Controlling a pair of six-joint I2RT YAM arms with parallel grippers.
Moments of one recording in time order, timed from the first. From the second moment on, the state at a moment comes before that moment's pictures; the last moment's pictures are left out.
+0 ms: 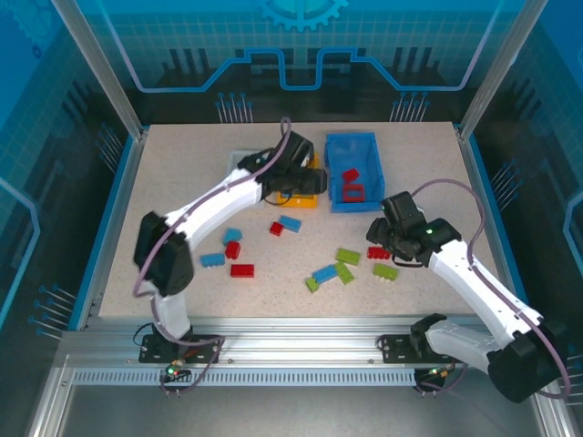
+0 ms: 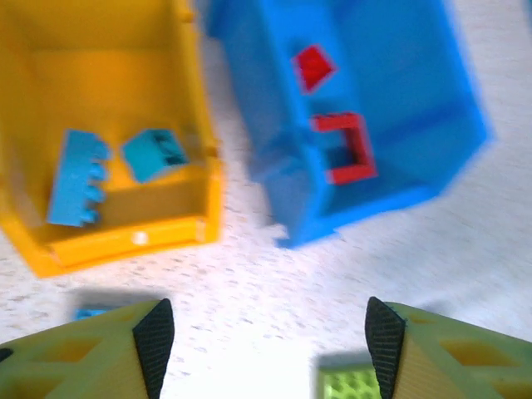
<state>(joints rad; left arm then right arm) -0.66 1.79 1.61 -0.64 0.02 -0.56 0.41 1.08 0.88 -0.90 0.16 0.92</state>
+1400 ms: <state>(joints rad) -0.91 1.26 1.03 -0.30 -0.05 -0.66 0.31 1.34 0.88 -0.62 0.14 1.07</state>
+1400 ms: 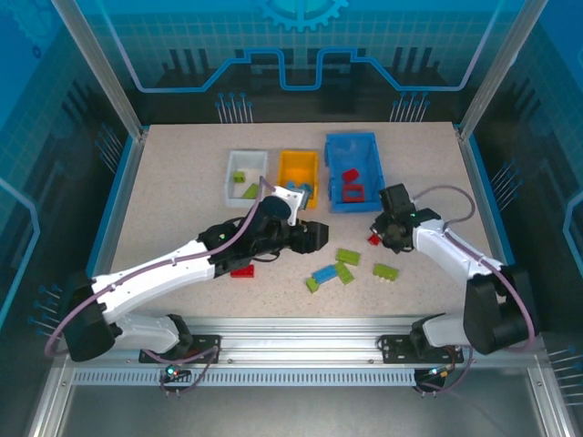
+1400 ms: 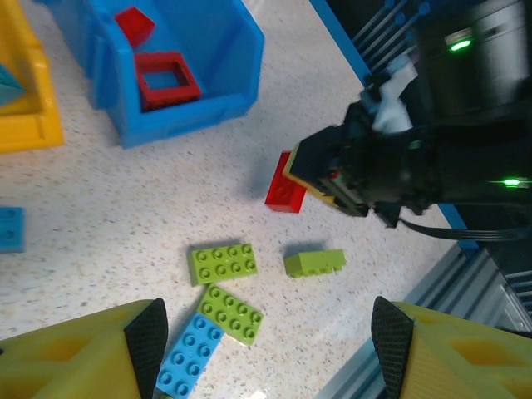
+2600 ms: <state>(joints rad) -0.93 1.27 1.01 -0.41 -0.14 -0.77 0.22 2.06 1.80 -0.73 -0.19 0.43</state>
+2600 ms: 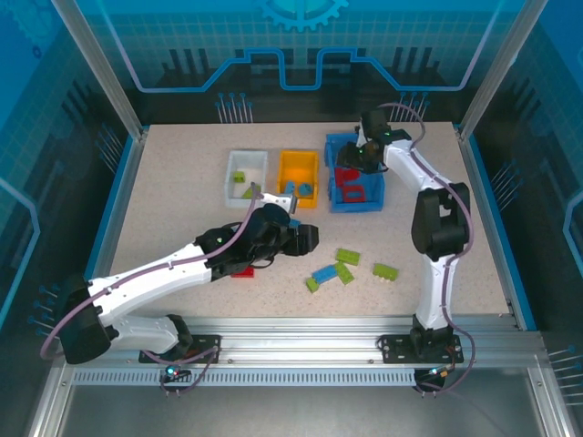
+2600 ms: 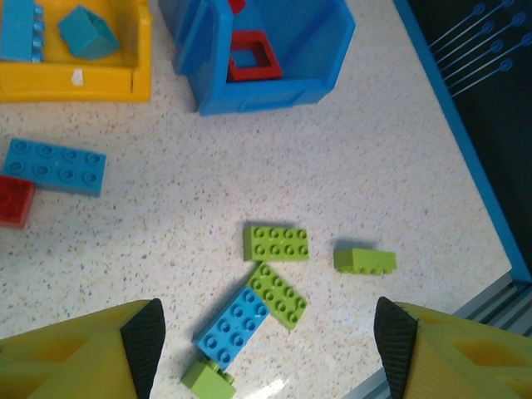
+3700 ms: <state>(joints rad) -1.10 1.82 1.18 -0.66 -0.07 -0.33 0.48 0.69 0.85 -0.87 -0.17 0.60</state>
